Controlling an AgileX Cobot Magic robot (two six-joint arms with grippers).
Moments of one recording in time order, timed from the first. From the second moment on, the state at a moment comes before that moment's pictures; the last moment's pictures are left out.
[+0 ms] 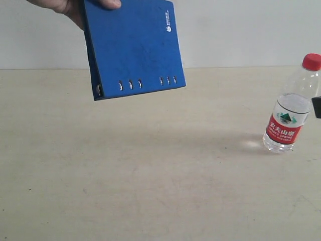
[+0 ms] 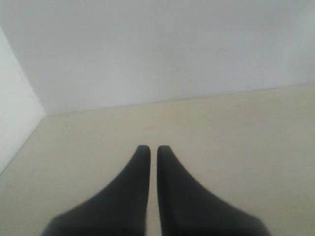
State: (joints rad) left arm 0.09 0.84 -0.35 -0.84 -0.27 1.00; right arm 0.66 0.83 -0.74 -0.47 0.73 0.39
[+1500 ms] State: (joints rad) left arm 0.10 0.44 0.00 -0.77 0.01 0.63; right arm 0.66 0.79 -0.74 -0.43 0.70 0.37
